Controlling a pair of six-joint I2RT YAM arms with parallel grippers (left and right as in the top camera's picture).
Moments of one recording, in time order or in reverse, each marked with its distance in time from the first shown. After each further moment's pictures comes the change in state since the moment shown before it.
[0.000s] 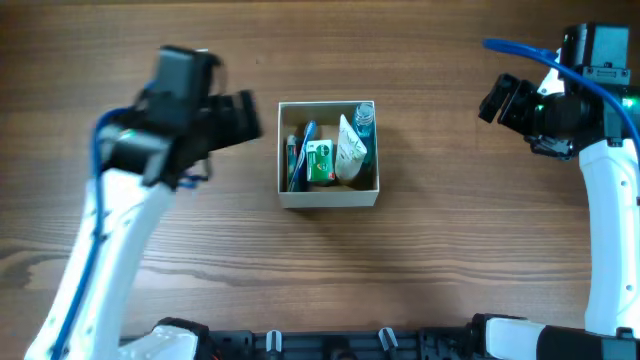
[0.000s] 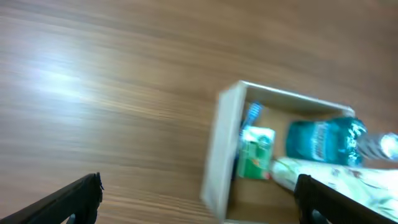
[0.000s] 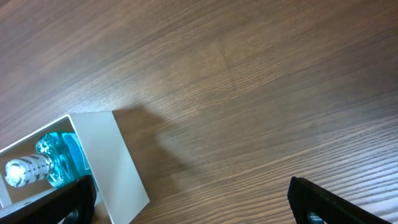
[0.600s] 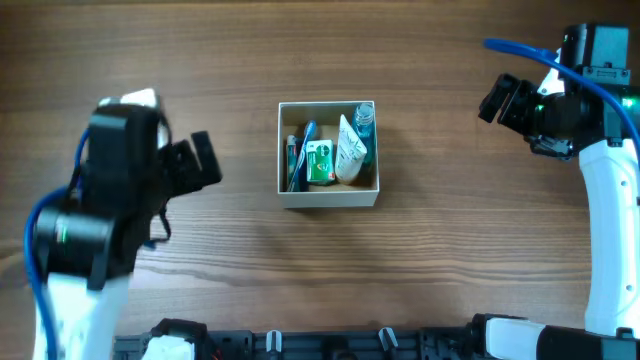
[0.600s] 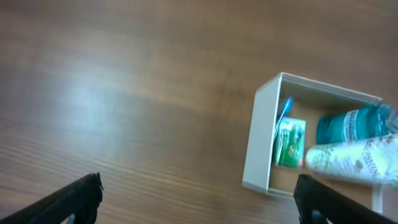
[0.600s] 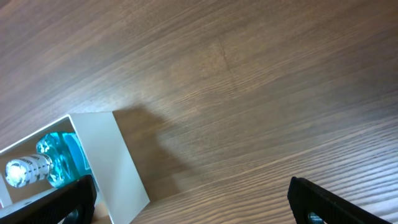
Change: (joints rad) left arm 0.113 -0.333 -0.131 -0.080 -0.070 0.108; right arm 0.000 0.000 0.000 0.000 0.000 0.000
